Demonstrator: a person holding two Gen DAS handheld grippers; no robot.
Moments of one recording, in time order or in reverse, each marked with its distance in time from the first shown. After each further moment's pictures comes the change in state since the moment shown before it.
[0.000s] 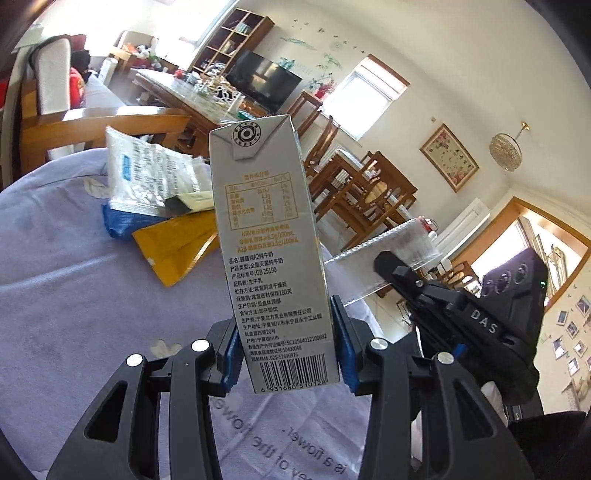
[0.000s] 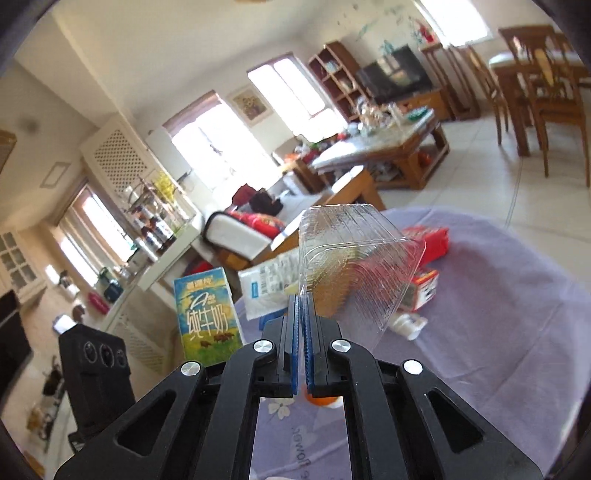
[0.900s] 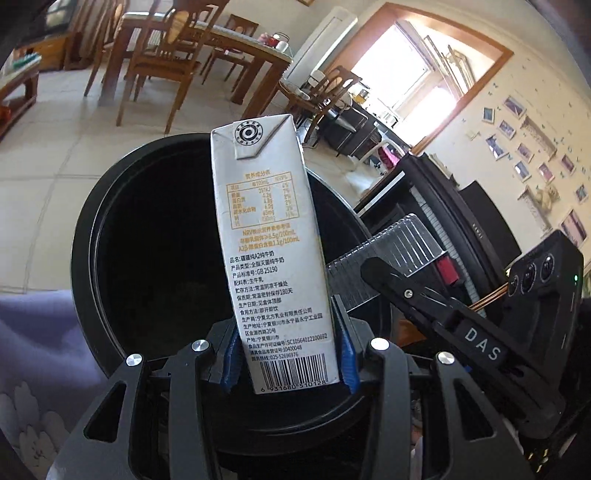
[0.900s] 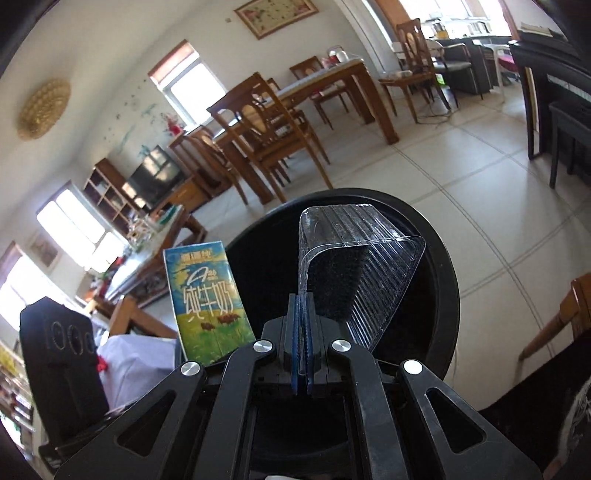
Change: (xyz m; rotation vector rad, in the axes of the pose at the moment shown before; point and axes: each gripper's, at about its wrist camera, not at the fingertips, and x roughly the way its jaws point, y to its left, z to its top) left arm 0.295 -0.313 -0.163 0.514 0.617 -0.395; right arm -0.288 -0.309 -0.085 0.519 -0.300 -0.774
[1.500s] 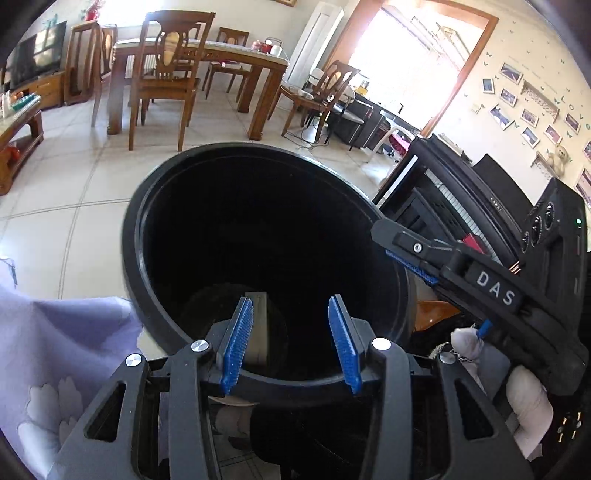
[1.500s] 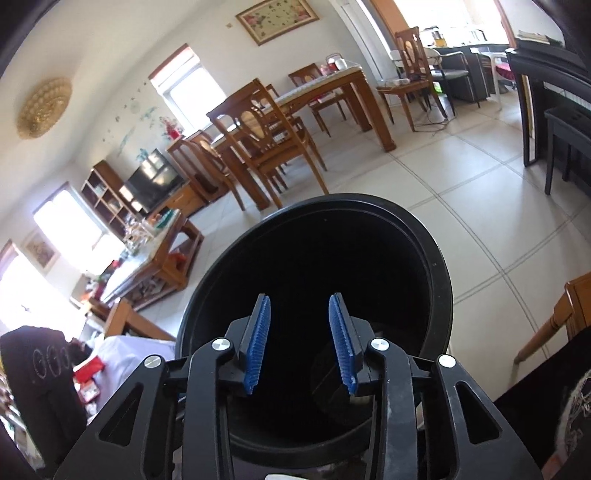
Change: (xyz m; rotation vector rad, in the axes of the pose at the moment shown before) left arm -0.029 -0.017 -0.010 0.098 -0.032 0.107; right arm -0.012 0.013 0.000 -0.023 -0.051 0.000
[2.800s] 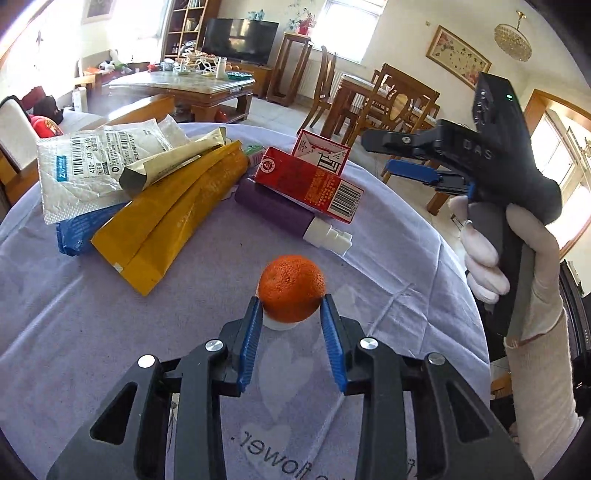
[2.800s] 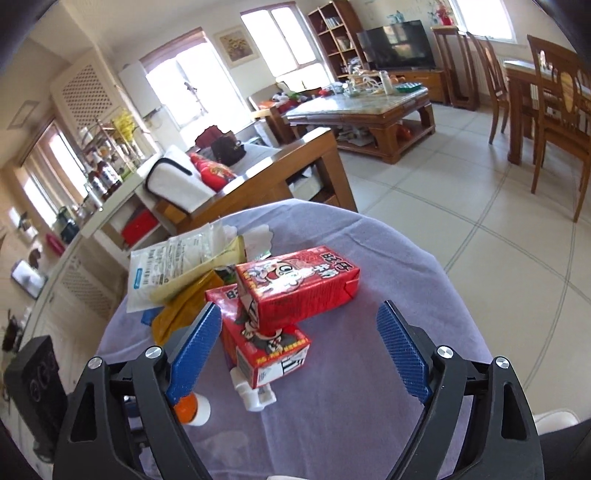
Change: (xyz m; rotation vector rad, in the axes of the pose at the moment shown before) left arm -0.257 0.242 -0.167 -0.452 -0.200 0.530; right arm 0.170 0.431 -0.128 -0.717 0.547 0.629
